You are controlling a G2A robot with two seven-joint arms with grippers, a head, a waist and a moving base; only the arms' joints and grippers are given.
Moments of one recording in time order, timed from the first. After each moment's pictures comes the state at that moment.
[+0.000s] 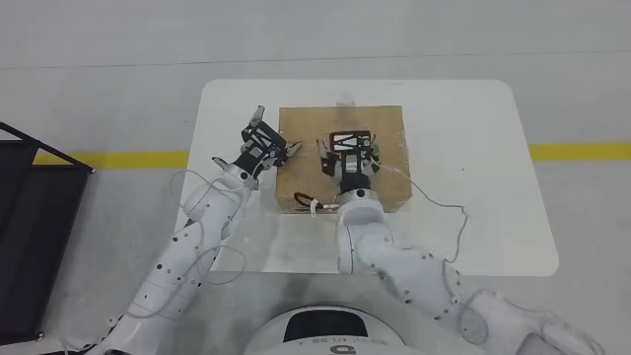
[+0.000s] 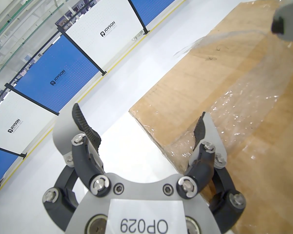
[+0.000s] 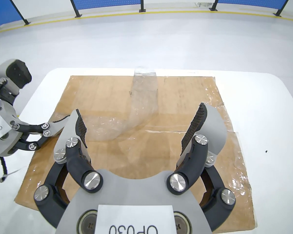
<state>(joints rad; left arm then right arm) 1.35 -1.26 -1.16 -1.52 1.80 -0.11 0.12 -1.18 -1.20 0.56 -1.85 -1.37 0.97 0.46</state>
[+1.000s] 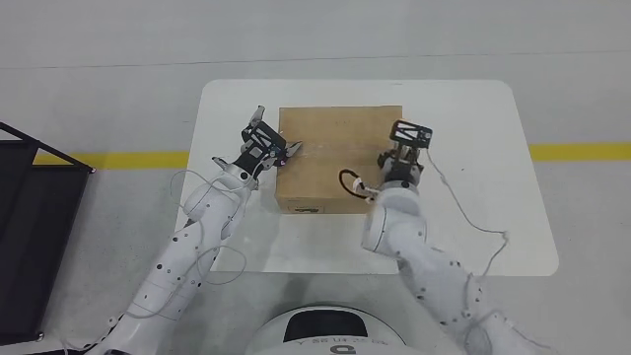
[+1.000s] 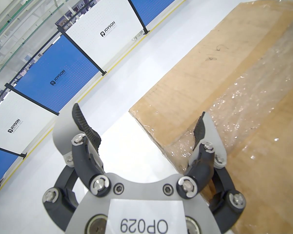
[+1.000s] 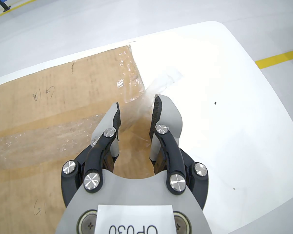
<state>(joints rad) 1.35 -1.26 -1.16 -1.52 1.80 -0.11 0.12 -1.43 -1.27 0.95 -1.94 -1.51 0.98 0.68</state>
